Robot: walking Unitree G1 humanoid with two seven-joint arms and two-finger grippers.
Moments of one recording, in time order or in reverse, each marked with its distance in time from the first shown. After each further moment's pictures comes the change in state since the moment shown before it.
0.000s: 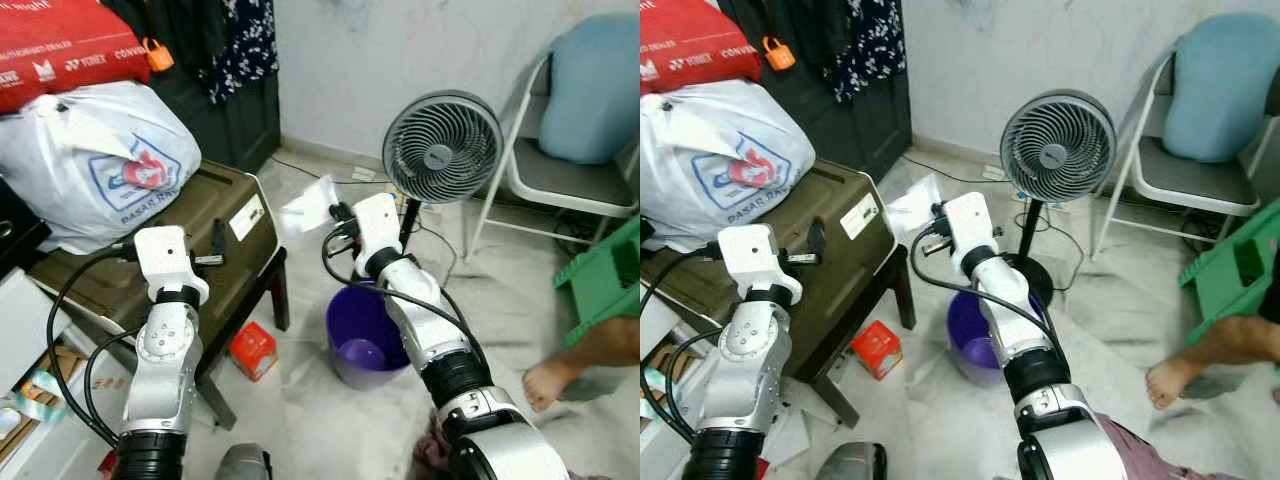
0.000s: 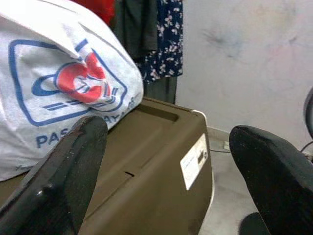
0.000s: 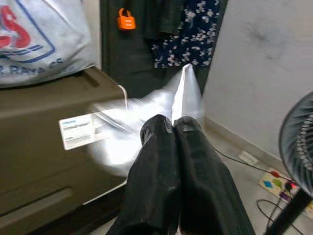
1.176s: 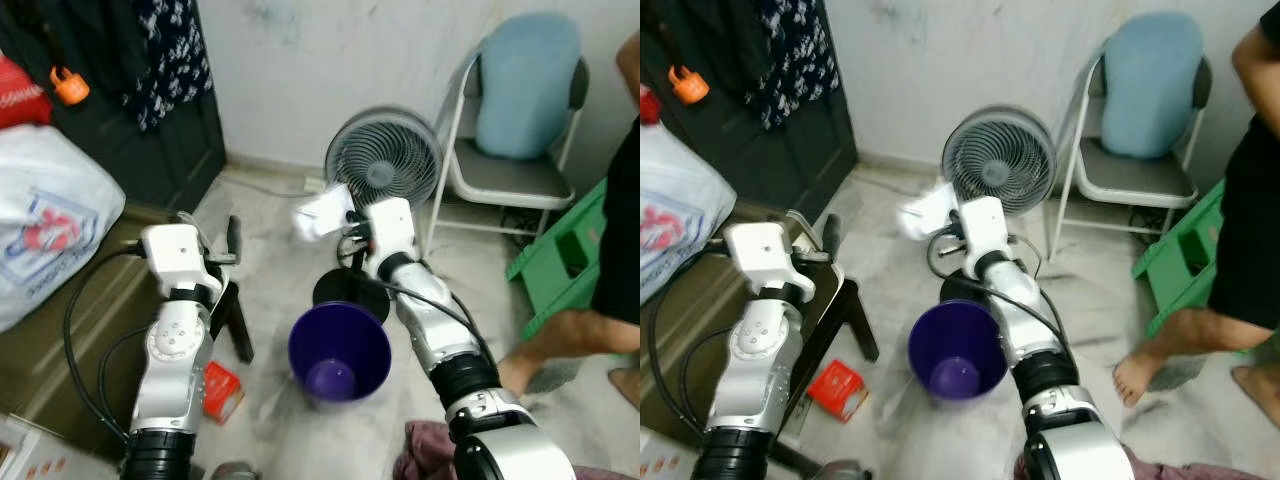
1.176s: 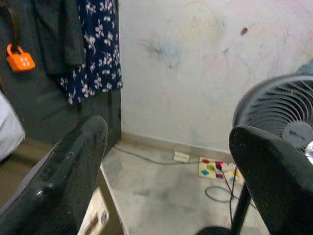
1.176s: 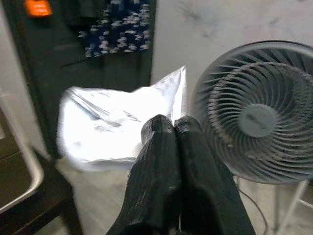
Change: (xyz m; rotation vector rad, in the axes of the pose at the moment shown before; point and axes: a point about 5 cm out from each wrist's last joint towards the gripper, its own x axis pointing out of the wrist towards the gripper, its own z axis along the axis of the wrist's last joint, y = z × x) left arm 0.001 -0.012 0.004 -0.022 -0.029 -0.058; right arm -0.005 -0.013 -0.011 0.044 0.050 -0.061
